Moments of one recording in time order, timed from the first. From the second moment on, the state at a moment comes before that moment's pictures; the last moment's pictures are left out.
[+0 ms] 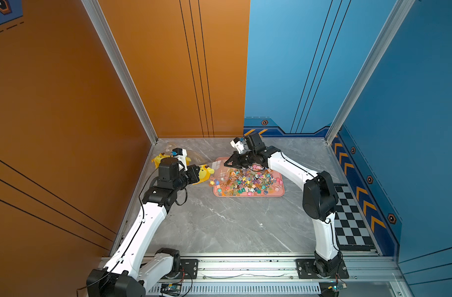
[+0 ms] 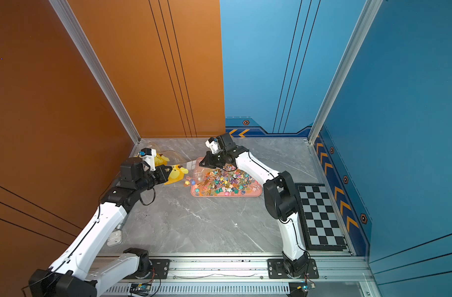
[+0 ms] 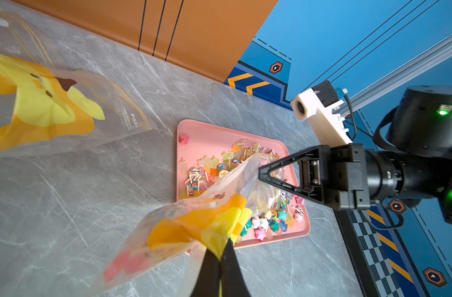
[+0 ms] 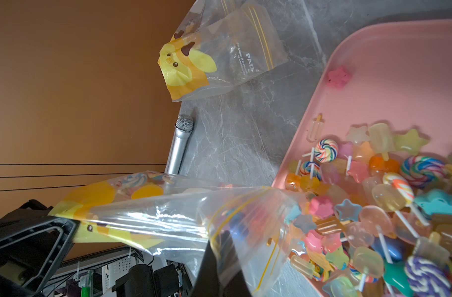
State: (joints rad) left arm -0.15 1.04 0.90 -0.34 0.24 -0.48; right arm 0.57 2.12 1.84 -0.46 -0.68 0.60
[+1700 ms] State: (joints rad) left arm -0.32 1.39 1.20 -0.30 0.12 -0.41; right arm 0.40 2.24 2.03 -0.59 -0.77 0.58
